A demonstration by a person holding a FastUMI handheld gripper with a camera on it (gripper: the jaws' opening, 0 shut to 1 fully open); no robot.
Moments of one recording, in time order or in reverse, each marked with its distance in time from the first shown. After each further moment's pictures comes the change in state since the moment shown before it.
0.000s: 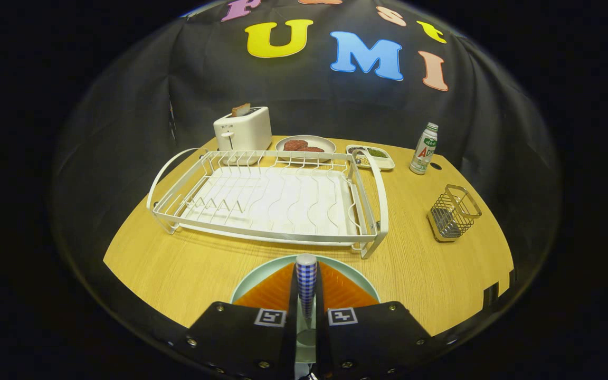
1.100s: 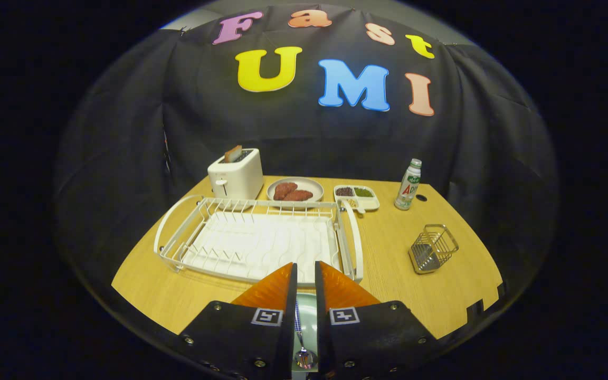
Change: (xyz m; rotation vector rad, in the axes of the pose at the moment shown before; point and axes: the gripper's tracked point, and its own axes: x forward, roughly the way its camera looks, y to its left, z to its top) arm -0.049 -0.018 0.106 0.035 -0.227 -0.052
